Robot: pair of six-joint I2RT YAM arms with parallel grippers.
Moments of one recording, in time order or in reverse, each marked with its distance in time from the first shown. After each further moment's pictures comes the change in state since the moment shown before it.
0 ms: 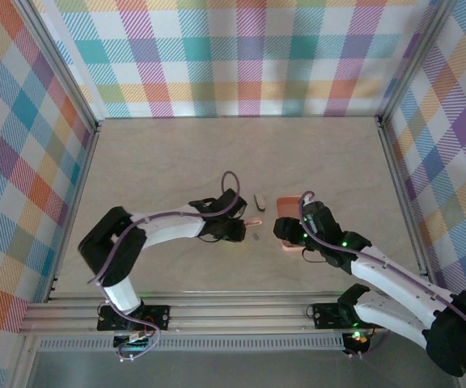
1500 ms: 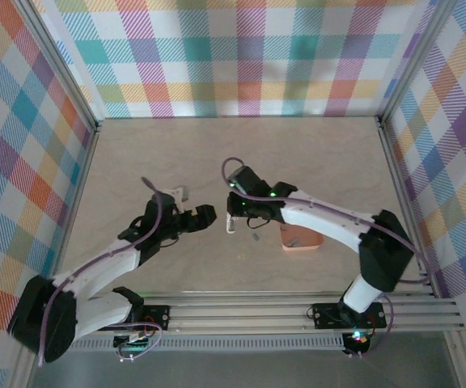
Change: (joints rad) left arm 0.351 -0.699 -0.496 0.314 0.079 -0.133; right arm 0.255 0.782 0.806 -0.316 0.169 -0.016
